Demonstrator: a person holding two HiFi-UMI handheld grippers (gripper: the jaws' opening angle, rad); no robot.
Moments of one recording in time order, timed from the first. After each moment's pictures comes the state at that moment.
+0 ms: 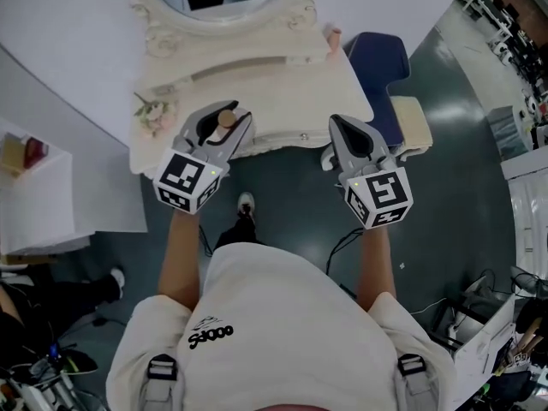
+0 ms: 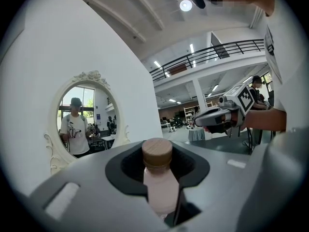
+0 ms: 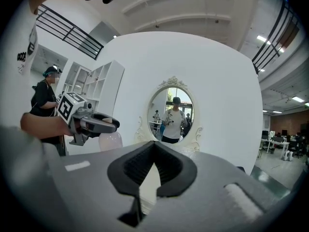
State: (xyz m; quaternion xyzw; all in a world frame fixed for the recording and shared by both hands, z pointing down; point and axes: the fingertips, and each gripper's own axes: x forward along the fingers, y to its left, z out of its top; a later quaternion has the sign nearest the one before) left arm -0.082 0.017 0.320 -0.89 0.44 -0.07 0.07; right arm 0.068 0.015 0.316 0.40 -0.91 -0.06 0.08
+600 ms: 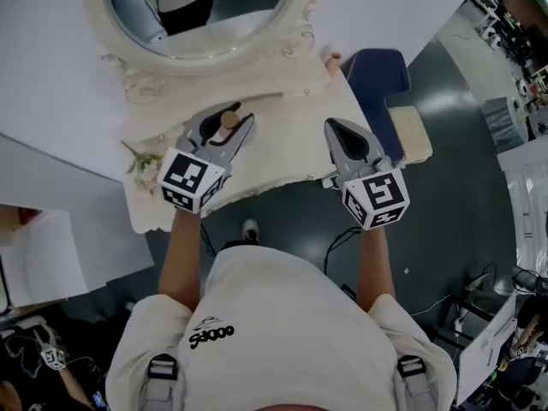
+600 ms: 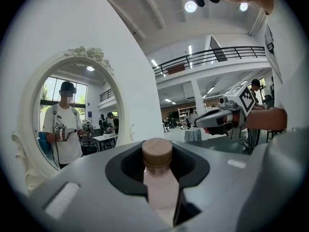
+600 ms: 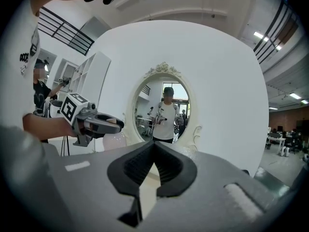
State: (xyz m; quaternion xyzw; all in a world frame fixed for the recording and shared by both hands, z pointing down) left arm -0.117 -0.163 0.309 -0.91 0.40 -0.07 0.06; right arm 0.023 -0.146 0.307 0.43 -0.90 -0.04 0.09
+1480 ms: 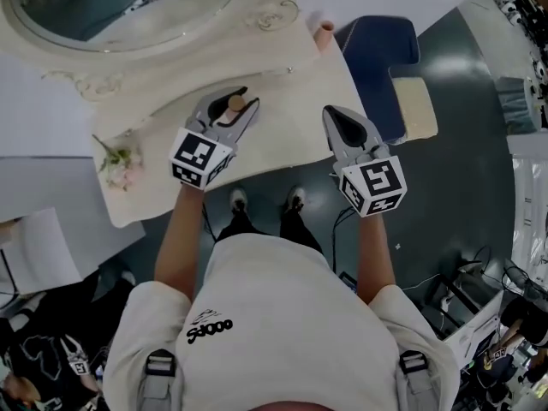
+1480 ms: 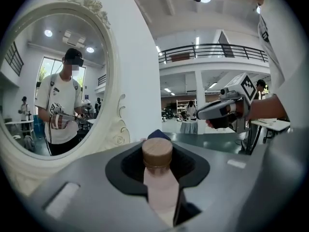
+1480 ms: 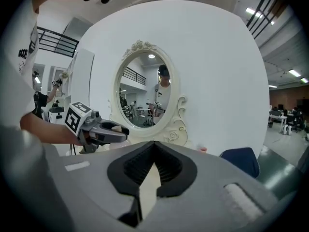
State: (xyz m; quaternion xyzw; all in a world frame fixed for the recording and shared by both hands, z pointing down) left arm -0.025 -0.282 0.417 -0.92 0.38 -0.12 -0.01; right arm 0.102 -0.253 0.390 0.42 -0.90 0.06 0.12
